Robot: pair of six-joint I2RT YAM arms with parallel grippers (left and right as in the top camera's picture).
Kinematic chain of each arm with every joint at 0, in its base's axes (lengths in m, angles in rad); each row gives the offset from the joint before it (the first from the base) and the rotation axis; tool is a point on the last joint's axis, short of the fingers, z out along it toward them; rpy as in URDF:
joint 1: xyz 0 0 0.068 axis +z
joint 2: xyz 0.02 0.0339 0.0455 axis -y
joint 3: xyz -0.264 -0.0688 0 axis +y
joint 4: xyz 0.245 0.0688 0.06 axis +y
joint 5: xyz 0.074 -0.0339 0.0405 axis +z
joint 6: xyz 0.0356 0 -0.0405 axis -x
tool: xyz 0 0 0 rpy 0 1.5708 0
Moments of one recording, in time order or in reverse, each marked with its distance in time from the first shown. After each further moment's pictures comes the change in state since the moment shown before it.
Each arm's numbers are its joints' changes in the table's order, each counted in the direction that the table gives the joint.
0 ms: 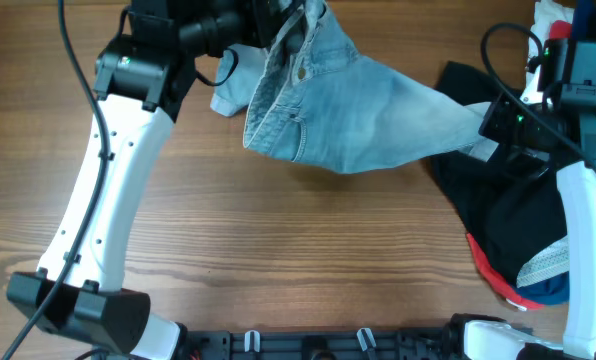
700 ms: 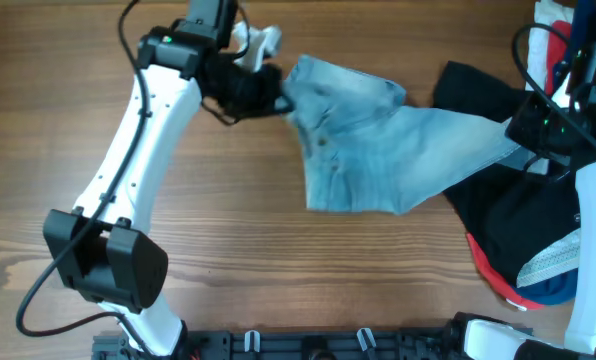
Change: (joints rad) left arm -0.001 -0.179 -0.013 0.755 0.057 -0.196; right arm -0.113 -0.002 0.005 0.016 -0.020 0.051
